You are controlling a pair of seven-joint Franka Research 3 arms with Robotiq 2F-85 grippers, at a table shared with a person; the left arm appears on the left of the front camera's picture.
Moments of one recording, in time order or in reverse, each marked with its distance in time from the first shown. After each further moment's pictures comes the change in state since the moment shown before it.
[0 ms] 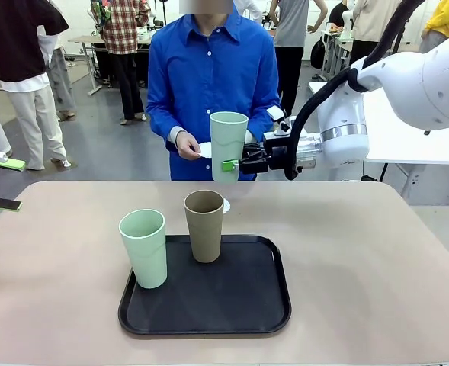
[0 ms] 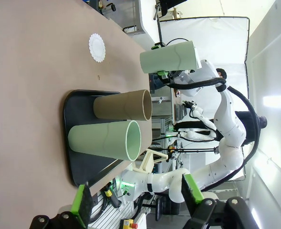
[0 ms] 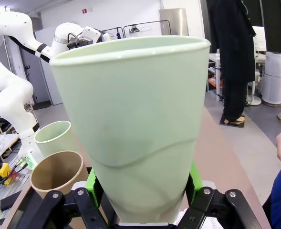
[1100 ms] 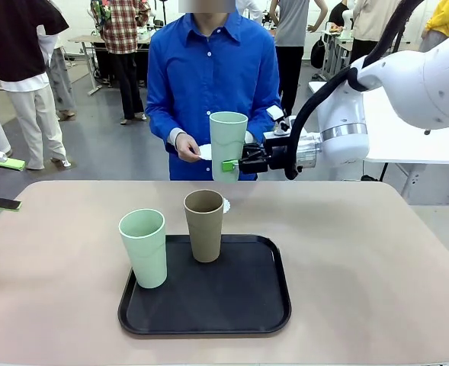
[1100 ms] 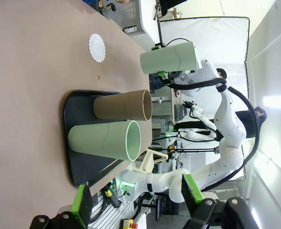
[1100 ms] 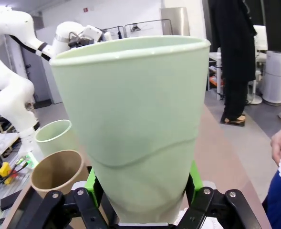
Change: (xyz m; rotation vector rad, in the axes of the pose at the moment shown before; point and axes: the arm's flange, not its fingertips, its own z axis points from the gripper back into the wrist) left arm 0.000 0.000 0.000 0.000 0.000 0.000; right arm -0.001 -0.001 -0.001 -0.010 0.003 -0.002
